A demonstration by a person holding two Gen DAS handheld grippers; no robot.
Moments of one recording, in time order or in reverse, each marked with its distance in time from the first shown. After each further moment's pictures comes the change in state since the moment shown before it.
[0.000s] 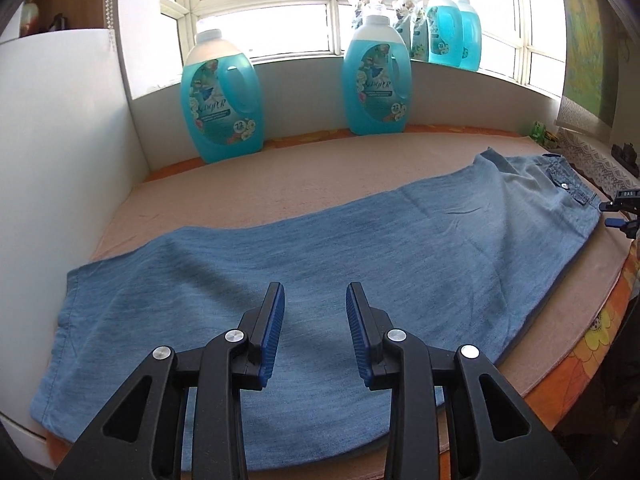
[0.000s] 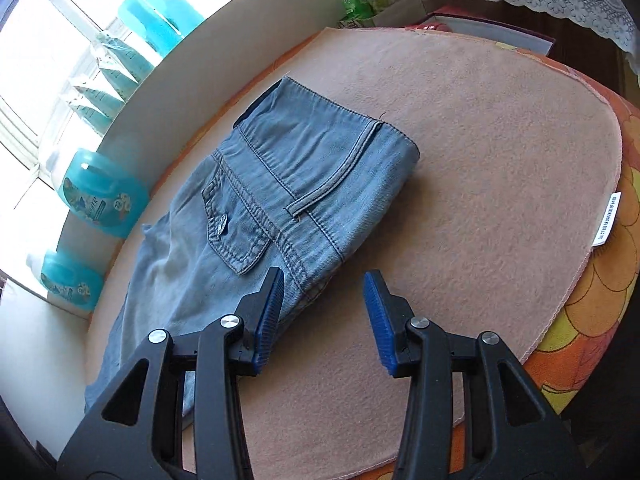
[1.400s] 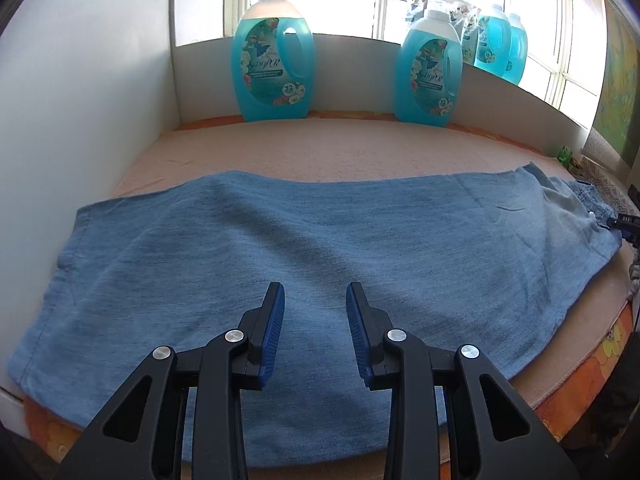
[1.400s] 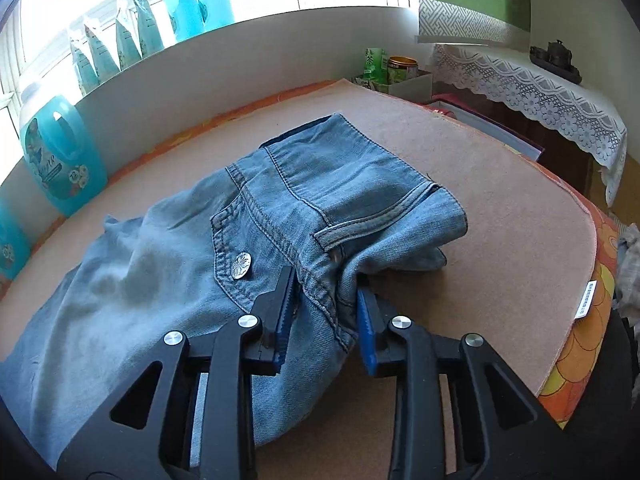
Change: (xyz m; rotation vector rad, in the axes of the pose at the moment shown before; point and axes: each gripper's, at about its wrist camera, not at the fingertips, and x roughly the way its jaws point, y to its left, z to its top) left arm 0.004 0.068 -0.031 -0.176 0.028 0.030; right arm 0.014 0.086 -0.020 -0.301 -0.203 -0.317
